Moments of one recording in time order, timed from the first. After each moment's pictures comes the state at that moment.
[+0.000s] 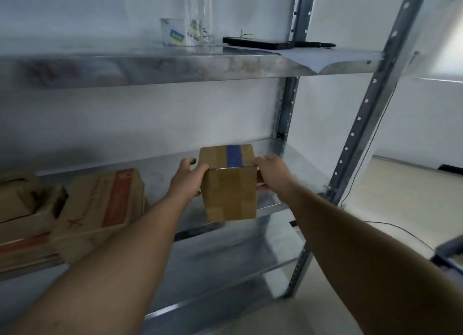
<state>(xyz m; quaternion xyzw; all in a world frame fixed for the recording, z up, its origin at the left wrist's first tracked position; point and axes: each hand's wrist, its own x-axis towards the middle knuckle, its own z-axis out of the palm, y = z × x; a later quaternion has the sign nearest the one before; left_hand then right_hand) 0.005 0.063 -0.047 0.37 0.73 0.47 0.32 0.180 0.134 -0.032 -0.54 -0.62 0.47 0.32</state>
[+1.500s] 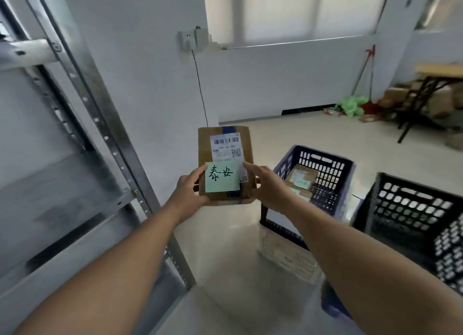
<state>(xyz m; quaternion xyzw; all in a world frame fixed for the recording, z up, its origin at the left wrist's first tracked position) 0.490 0.147 -0.091 0.72 0.53 0.23 0.38 0.697 0.109 -0.097 -0.64 -0.64 0.29 0.30</state>
